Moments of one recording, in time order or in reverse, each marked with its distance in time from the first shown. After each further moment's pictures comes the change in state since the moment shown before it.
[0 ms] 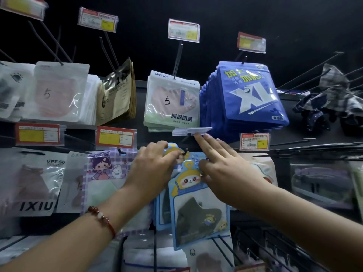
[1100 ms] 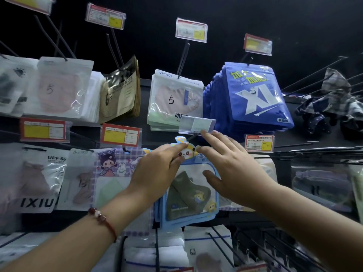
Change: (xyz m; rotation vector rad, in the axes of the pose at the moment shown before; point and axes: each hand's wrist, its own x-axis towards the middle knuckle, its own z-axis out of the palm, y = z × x) left_hand 0.000 0.010 -0.022 -0.480 -0.086 -0.203; right_hand 0.009 -0.006 -0.019 0.041 -0.014 0.150
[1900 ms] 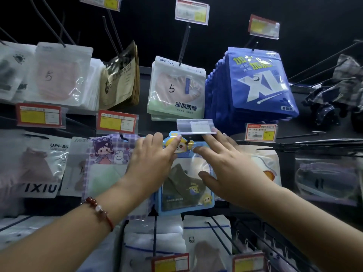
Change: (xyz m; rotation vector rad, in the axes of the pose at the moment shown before) left_hand -0.010 -0.018 0.018 0.696 0.029 0.126; right_hand -0.013 -0.011 -0.002 0.100 -0.160 0.013
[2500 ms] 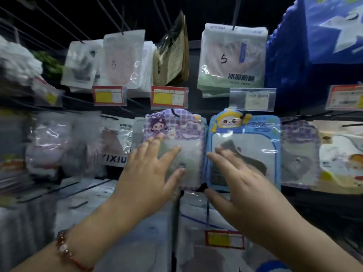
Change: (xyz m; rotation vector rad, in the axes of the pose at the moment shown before) left_hand -0.106 -0.042 -0.080 0.009 -0.427 -0.286; right_hand -0.024 -0.088 0.020 0.522 -0.191 0.028
